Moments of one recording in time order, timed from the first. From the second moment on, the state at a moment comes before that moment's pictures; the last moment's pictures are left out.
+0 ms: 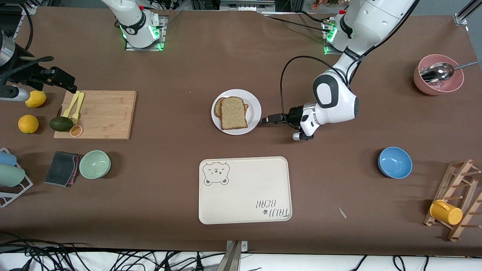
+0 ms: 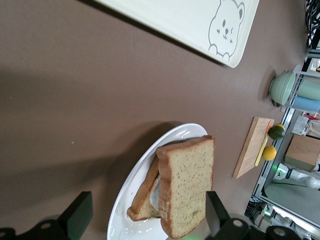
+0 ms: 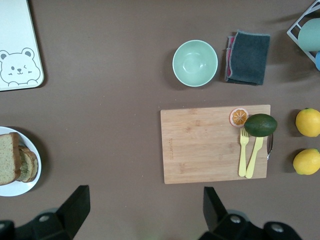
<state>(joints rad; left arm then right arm) -0.18 0.50 -0.32 -2.07 -1.31 2.41 0.44 0.00 0.04 0.07 -1.52 -0.02 1.51 0.13</state>
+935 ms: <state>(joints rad) -0.23 0.58 -0.34 -2.10 -1.47 2.43 0.63 0.00 0.04 0.06 -1.52 -0.02 1.51 0.14</state>
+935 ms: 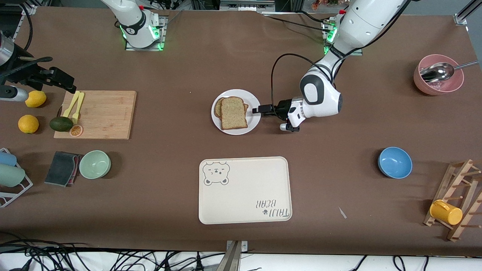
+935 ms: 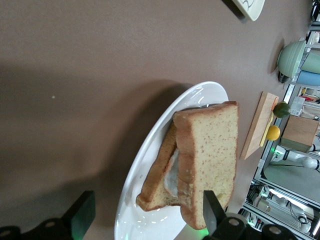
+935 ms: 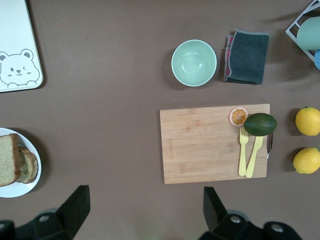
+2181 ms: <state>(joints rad) -0.27 0.65 -0.34 -2.10 -1.65 2.44 0.92 0.00 0.04 0.07 -1.52 -0.02 1.51 0.13</state>
